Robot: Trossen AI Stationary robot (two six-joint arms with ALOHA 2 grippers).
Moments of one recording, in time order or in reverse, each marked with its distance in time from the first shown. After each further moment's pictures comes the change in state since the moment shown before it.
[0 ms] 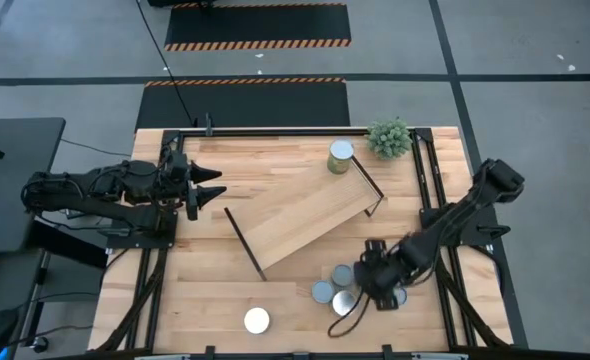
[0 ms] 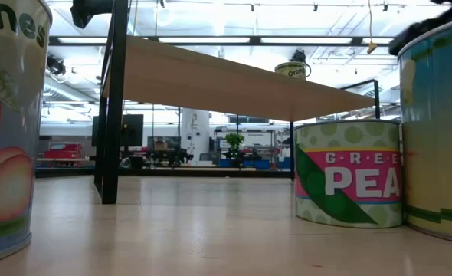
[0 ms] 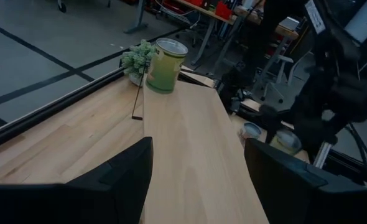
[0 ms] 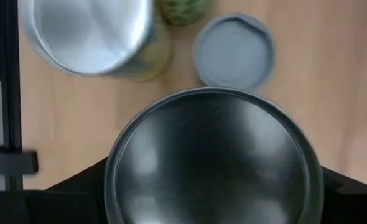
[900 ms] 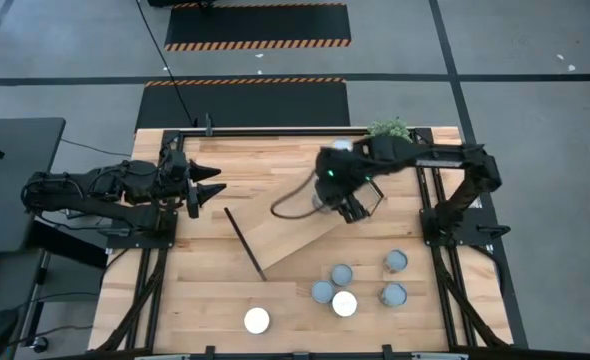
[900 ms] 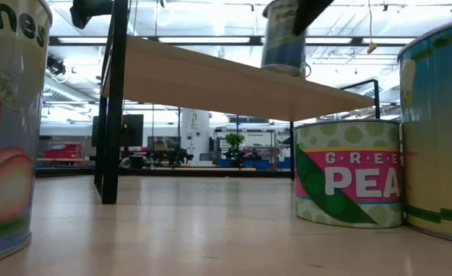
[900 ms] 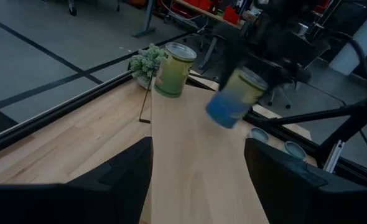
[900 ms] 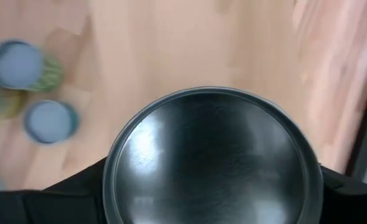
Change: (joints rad) left arm 0.001 0.000 0.000 0.000 -0.037 -0.010; right arm -0.654 0.140 0.673 -0.379 -0.094 -0.979
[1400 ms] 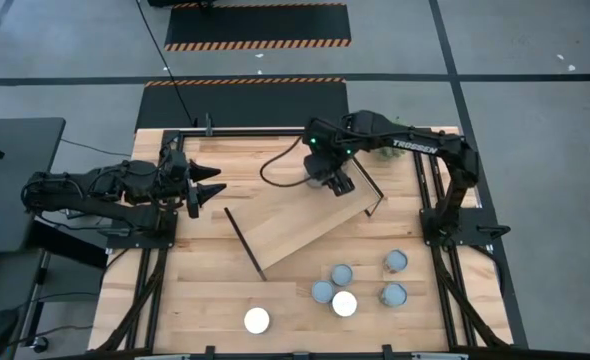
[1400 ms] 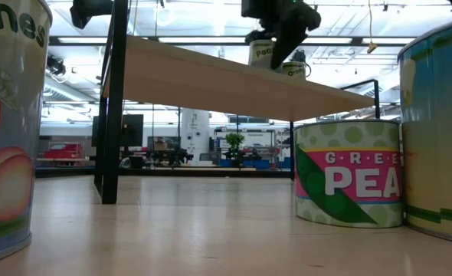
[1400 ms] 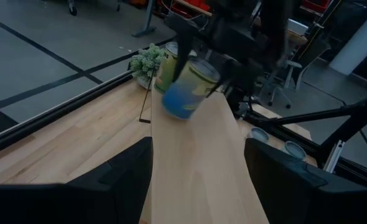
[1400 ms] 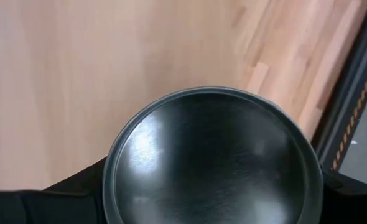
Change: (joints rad) left arm 0.000 0.000 0.000 -0.001 0.000 0.000; right arm -0.202 0.131 0.104 0.005 -0.033 -0.253
